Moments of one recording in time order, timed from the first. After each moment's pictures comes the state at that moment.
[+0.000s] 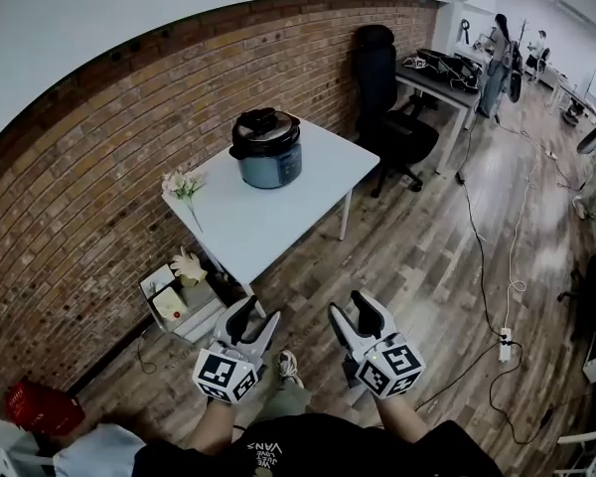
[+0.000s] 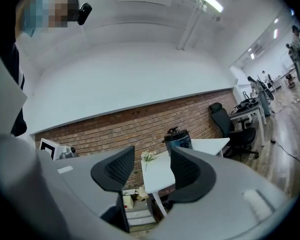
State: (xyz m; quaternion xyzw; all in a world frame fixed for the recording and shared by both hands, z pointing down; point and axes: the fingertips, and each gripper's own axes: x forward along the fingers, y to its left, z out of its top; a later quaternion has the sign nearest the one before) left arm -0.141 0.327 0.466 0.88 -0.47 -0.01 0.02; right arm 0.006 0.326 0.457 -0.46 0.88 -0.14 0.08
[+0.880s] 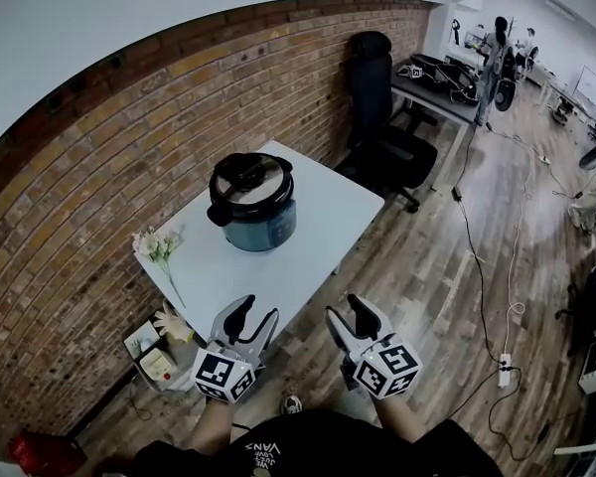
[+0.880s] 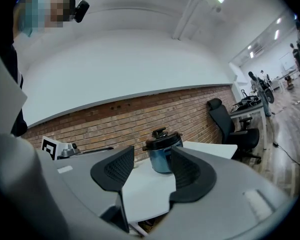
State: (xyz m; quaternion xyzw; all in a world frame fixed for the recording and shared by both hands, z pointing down) left arm -0.151 0.062 0.461 0.90 -0.44 -0.01 0.03; right arm -0.005 0.072 0.461 -0.47 0.86 -0.15 0.06
